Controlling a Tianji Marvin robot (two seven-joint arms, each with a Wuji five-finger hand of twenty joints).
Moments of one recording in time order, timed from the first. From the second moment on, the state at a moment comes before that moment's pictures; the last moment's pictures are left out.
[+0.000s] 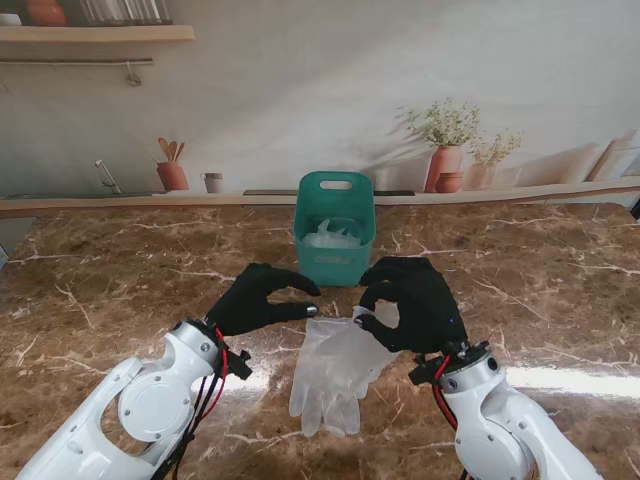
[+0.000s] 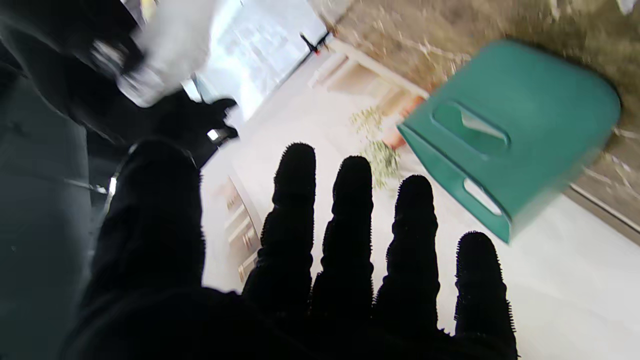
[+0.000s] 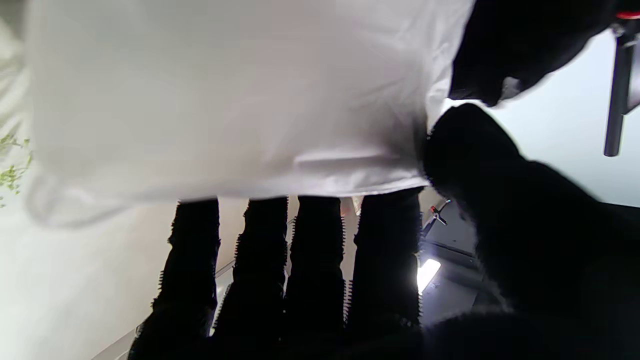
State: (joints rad) left arm 1.64 -1.13 -1.15 -1.81 0.42 -0.22 0.01; right arm -1.85 -1.12 1.32 -1.89 -0.92 -0.33 -0.45; left_hand 0.71 -0.26 0.01 -0.07 0.77 0.00 0.45 0.37 0.81 0.07 0.32 0.43 0.52 0.18 0.35 0.68 -0.05 0.24 0.72 0.79; right_hand 0.40 -0.70 1.09 -0.28 0.99 -0.28 0.96 0.63 0.82 -0.10 0.46 0.61 0.53 -0.08 0.56 0.57 0.27 0.05 0.89 0.81
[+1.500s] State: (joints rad) left arm 1.62 -1.14 -1.06 -1.76 0.41 -0.42 0.11; right arm -1.87 -1.11 1.37 -1.92 -0.21 -0.07 0.16; left_hand 0.88 -0.43 0.52 -0.18 0.85 -0.16 0.77 0.30 1.15 0.01 0.37 0.59 0.69 0.16 0.46 0.76 -0.06 0.14 0.75 0.86; right_hand 0.21 -0.61 0.72 -0.10 0.43 0.14 0.22 0.49 0.69 -0.02 0.52 0.63 0.61 0.06 0.39 0.56 0.26 0.12 0.84 0.80
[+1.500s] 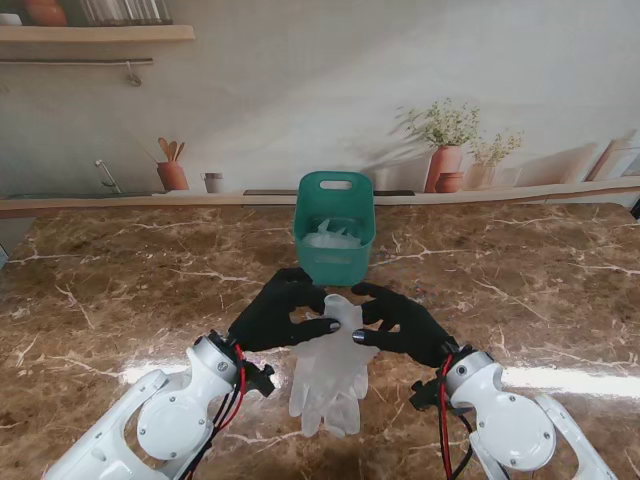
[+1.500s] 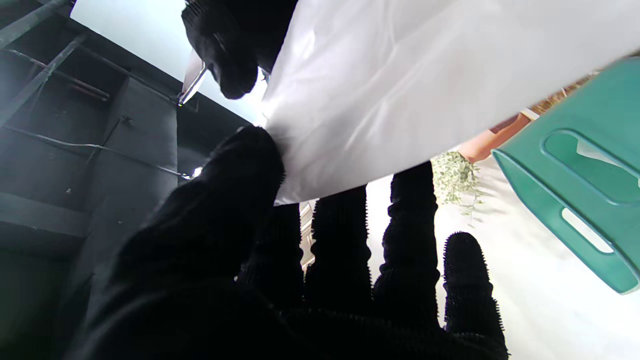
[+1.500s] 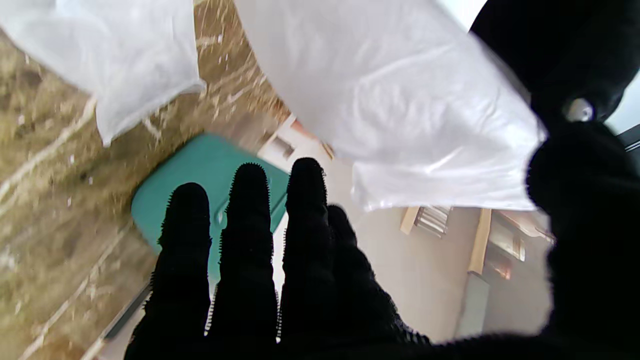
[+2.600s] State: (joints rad) left arm 1.78 -1.12 -1.19 -1.88 0.45 -0.44 0.03; right arm -2.01 -1.13 1.36 -1.97 -0.34 -0.37 -0.11; left_hand 0.84 -0.51 0.60 -0.16 0.90 -0.15 0.81 0.21 1.27 0.00 0.44 0.53 0.82 0.16 0.52 0.78 0.00 0.18 0.85 0.86; right_hand 0.55 -0.81 1.00 -0.28 0.99 -0.22 0.95 0.60 1.39 -0.07 0.56 0.66 1.24 0.04 0.77 0.66 0.80 0.17 1.47 0.77
